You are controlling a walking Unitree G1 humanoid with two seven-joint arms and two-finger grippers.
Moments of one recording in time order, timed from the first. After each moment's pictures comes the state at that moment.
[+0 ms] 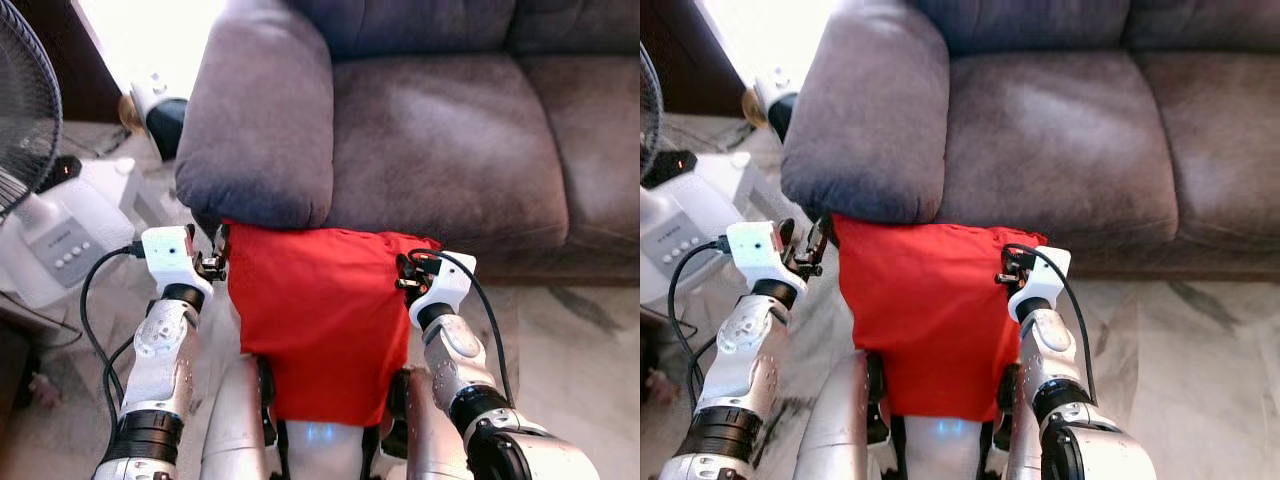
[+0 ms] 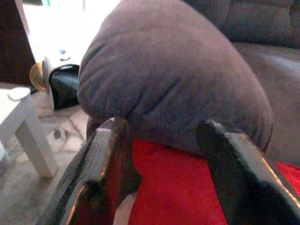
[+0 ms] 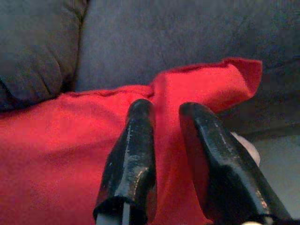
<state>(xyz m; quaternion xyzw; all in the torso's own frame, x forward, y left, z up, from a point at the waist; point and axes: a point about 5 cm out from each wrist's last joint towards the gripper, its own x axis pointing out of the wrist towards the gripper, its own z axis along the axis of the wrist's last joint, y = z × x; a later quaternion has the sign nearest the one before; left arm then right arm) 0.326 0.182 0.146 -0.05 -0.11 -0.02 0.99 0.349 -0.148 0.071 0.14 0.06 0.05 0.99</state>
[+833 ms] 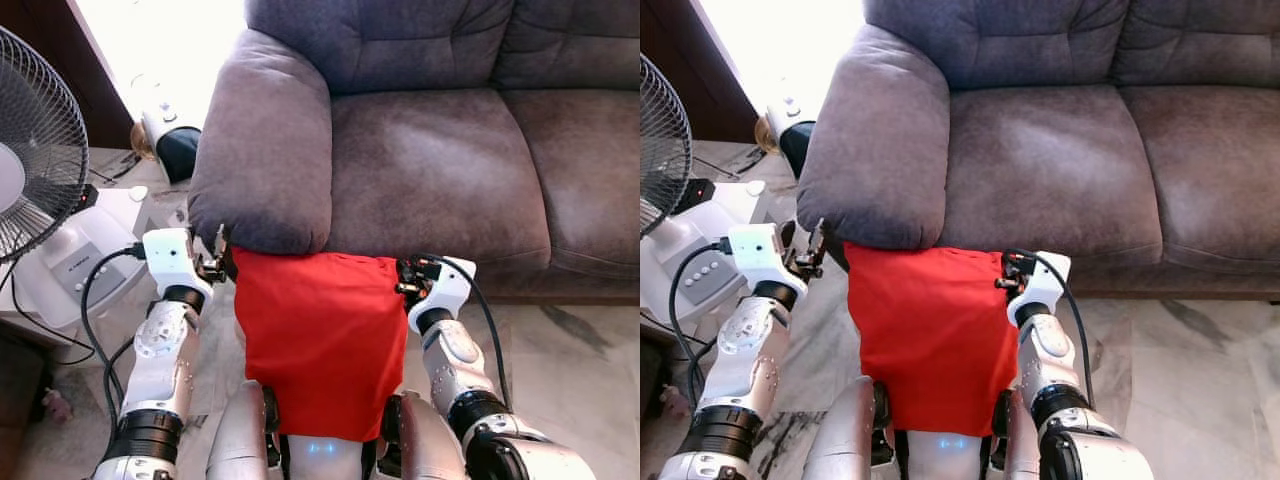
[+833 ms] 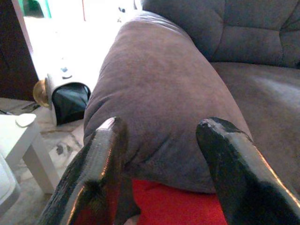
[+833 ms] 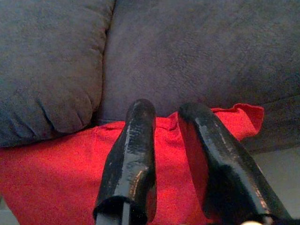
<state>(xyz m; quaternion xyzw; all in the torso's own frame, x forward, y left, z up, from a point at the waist) 0.327 0.184 0.141 -0.04 -0.11 -0.03 0.99 0.344 -0.146 0.065 0.15 0.07 0.05 0.98</state>
